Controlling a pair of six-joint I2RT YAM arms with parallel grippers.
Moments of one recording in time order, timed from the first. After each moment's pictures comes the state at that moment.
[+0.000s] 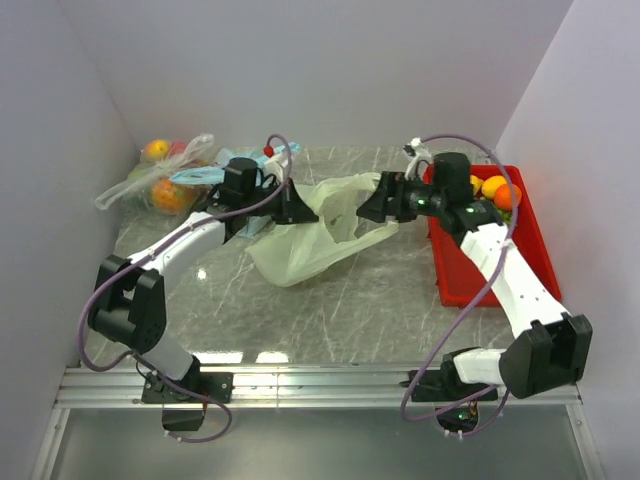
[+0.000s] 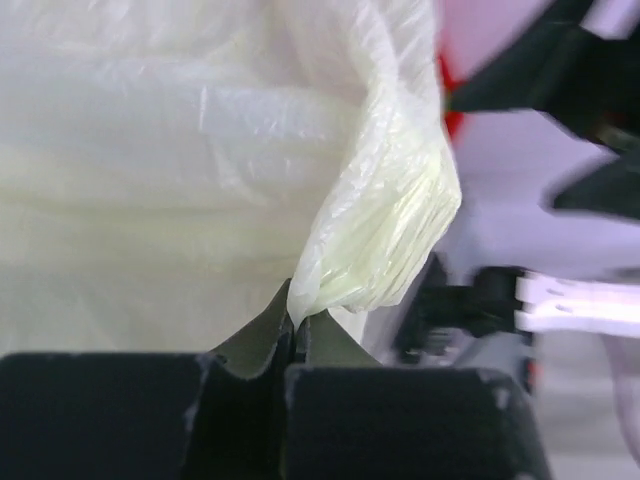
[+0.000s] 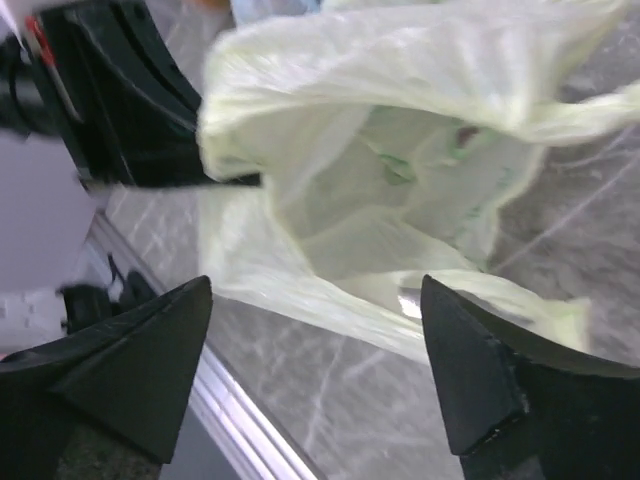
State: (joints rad) left arm -0.43 1.59 1.18 -0.07 0.68 -0.51; right arm 0.26 1.31 1.19 -0.42 -0.57 0.37
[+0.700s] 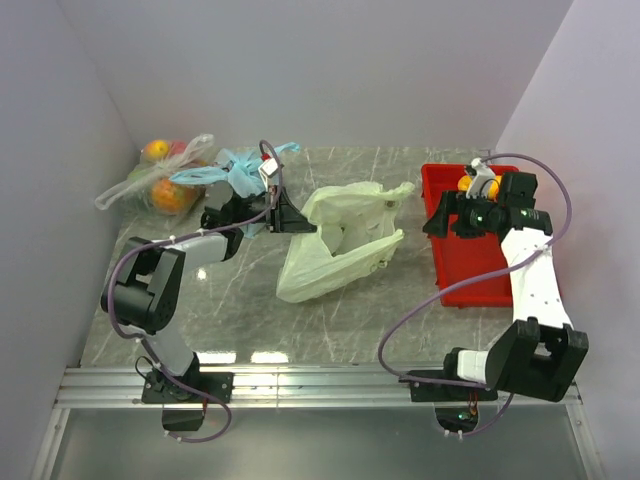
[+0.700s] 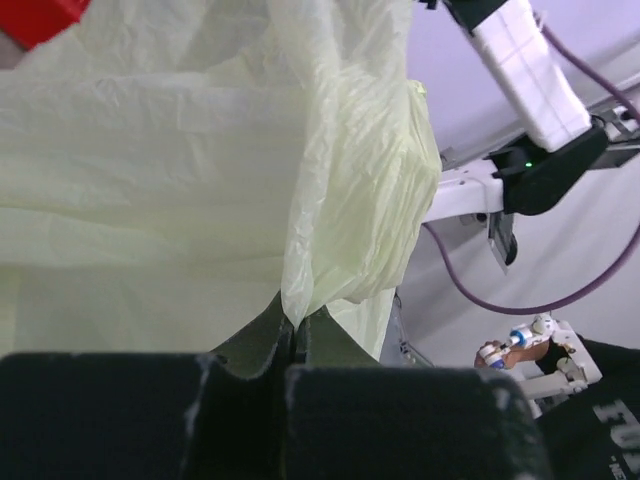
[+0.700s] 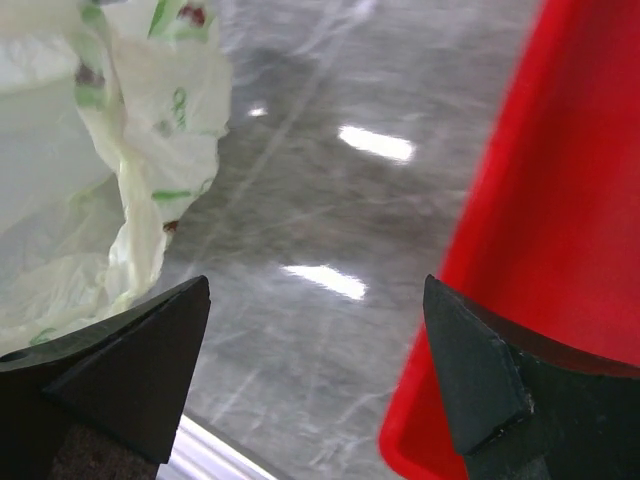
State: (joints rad) left arm -0.34 1.70 0.90 1.14 1.24 -1.22; right arm -0.22 1.27 1.14 -0.76 -0.63 -0.12
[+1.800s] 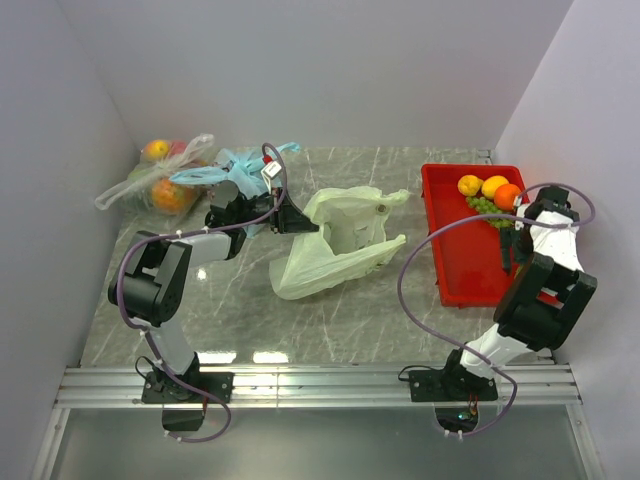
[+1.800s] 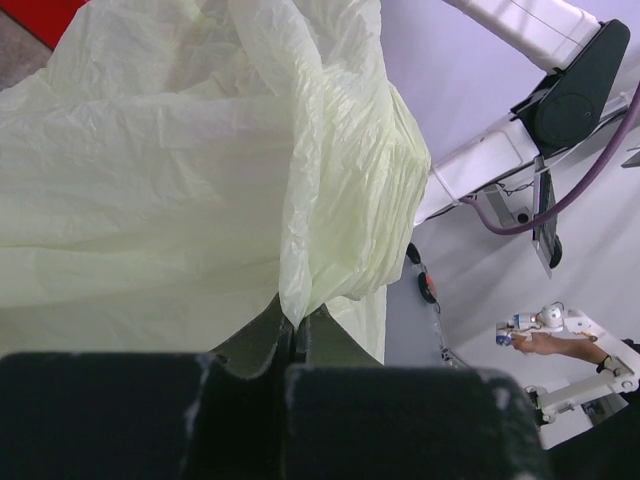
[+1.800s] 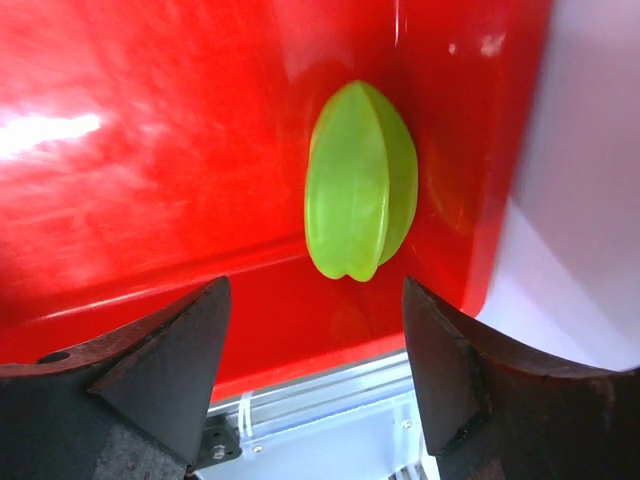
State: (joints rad) left arm -0.34 1.77 0.91 1.07 1.21 -1.06; right arm -0.53 1.60 1.23 -0.89 0.14 -0.46
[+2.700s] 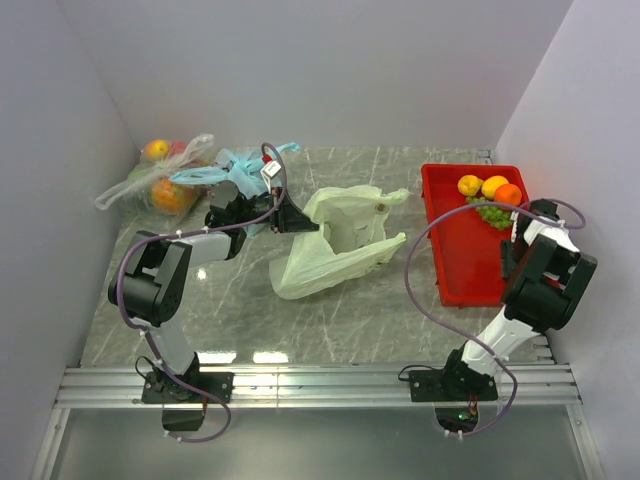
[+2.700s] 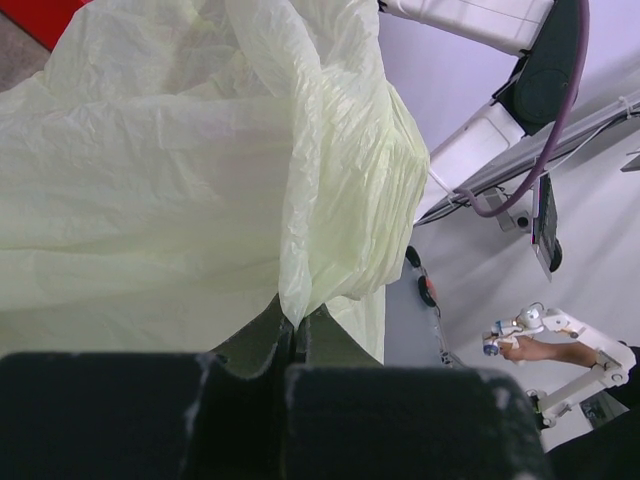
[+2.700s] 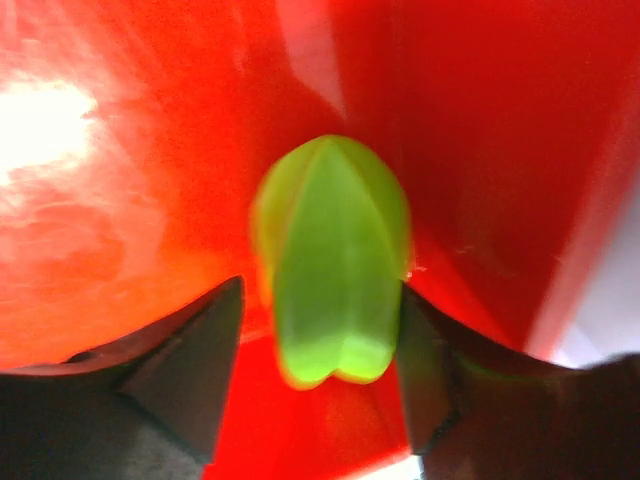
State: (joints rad) left arm -0.34 1.77 0.91 1.08 1.20 -1.07; right arm -0.55 1.73 1.12 -0.70 0.25 -0.40
